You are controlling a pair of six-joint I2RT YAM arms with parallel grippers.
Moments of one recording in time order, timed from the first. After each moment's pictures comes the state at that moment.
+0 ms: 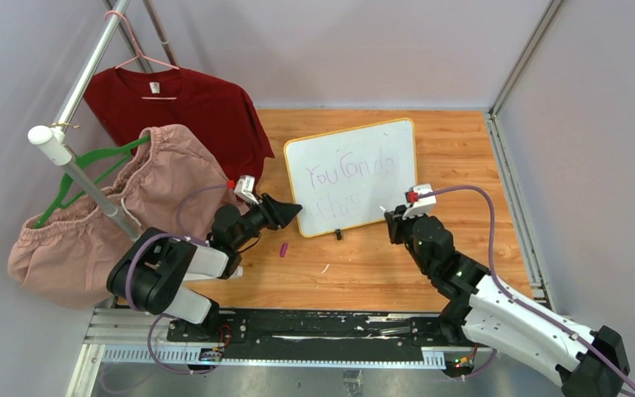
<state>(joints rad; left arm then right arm) -0.40 1.46 0.22 1.19 0.33 -0.75 0.81 0.68 0.42 0.00 0.47 0.23</state>
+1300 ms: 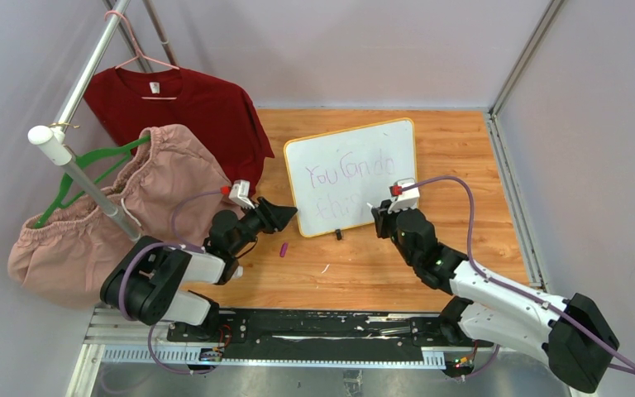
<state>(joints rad) -0.40 1.39 0.17 1.14 0.24 -0.74 0.81 0.92 0.43 0.22 0.44 0.24</state>
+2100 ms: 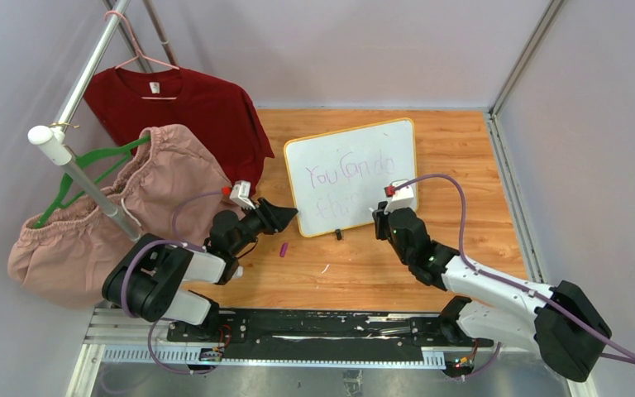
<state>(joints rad) -0.40 1.42 0.16 1.16 0.25 -0.75 0.79 1.01 0.43 0.22 0.47 0.25</state>
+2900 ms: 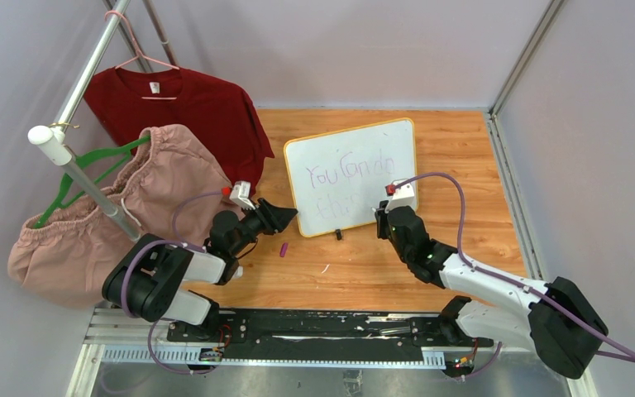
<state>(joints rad) -0.40 1.42 0.16 1.16 0.25 -0.75 0.76 1.05 0.43 0.22 0.48 0.26</state>
